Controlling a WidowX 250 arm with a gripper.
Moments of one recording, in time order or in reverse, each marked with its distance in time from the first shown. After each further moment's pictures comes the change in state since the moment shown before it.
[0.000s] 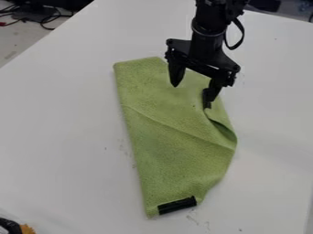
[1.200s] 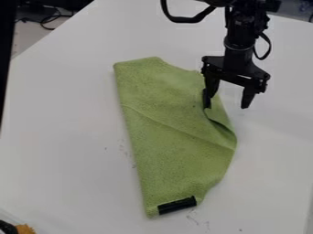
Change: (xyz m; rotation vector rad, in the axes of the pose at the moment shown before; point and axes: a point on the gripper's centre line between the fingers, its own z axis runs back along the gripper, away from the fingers) arm 0.052 -0.043 -0.052 -0.140 -0.003 0.000
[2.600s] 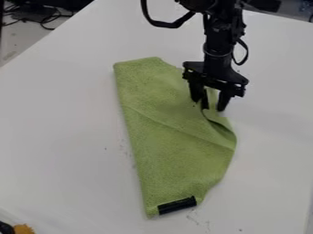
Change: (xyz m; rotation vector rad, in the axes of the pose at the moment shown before) arm -0.016 0.029 -0.011 0.019 0.026 0.030
